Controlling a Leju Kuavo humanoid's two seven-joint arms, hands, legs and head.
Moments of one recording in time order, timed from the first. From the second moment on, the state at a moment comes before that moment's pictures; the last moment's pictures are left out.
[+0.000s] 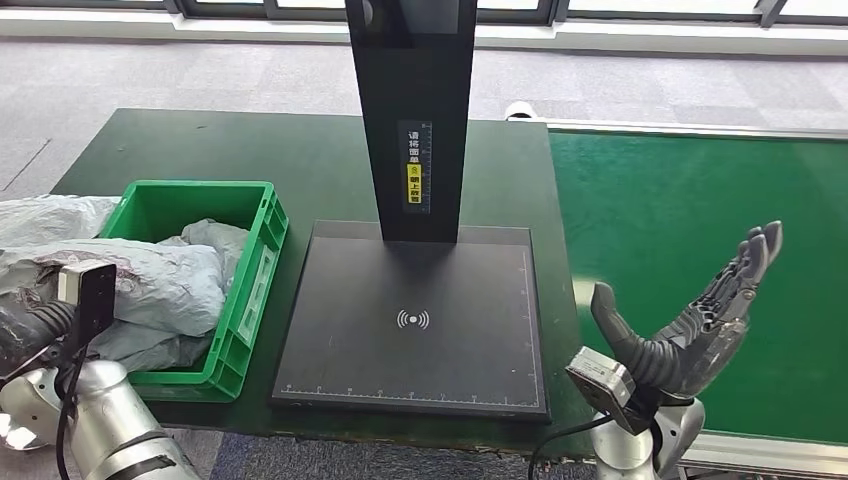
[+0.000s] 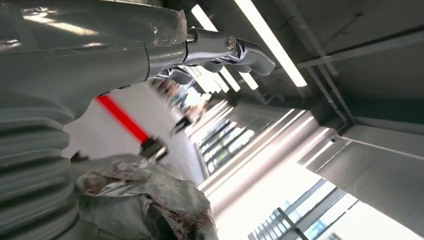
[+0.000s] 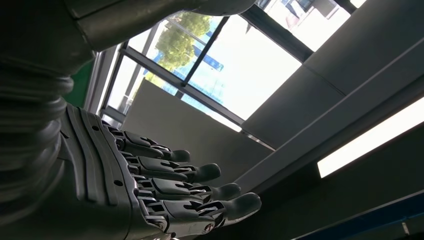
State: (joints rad) left arm -0.44 -0.33 0.96 -1.45 -0.91 0.70 -0.70; right arm -0.03 0.31 -0.05 -1.56 0.73 -0.70 -0.70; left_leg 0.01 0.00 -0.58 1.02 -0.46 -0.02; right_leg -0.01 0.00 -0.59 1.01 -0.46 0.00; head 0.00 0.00
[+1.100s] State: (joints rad) left arm -0.27 -0.31 0.59 -1.48 -0.42 0.70 -0.70; right arm -0.03 0.31 -0.06 -1.53 0.67 -0.70 -0.70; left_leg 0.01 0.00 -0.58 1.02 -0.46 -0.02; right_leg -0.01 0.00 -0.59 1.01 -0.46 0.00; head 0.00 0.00
